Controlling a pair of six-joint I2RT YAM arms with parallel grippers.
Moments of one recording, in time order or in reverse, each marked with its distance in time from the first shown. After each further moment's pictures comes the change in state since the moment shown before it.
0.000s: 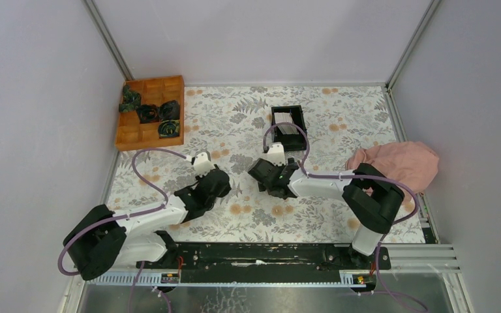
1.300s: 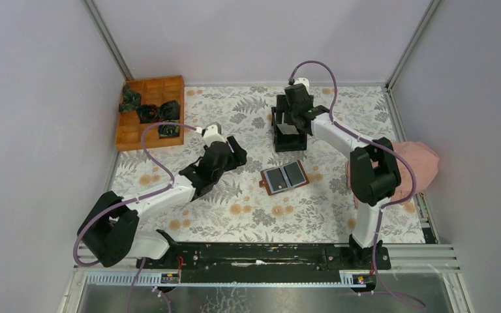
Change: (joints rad) left arm 0.126 0.139 0.245 0.124 0.195 0.193; right arm -0.498 0.142 0.486 0.069 -0.356 -0.365
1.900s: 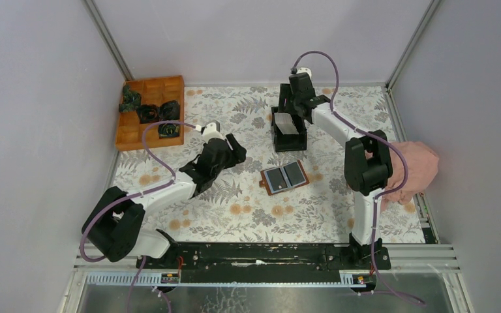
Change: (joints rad) left arm 0.065 0.052 0.000 0.063 0.079 0.010; right arm -0.080 0.166 0.211 -0.009 -0.103 -0.012
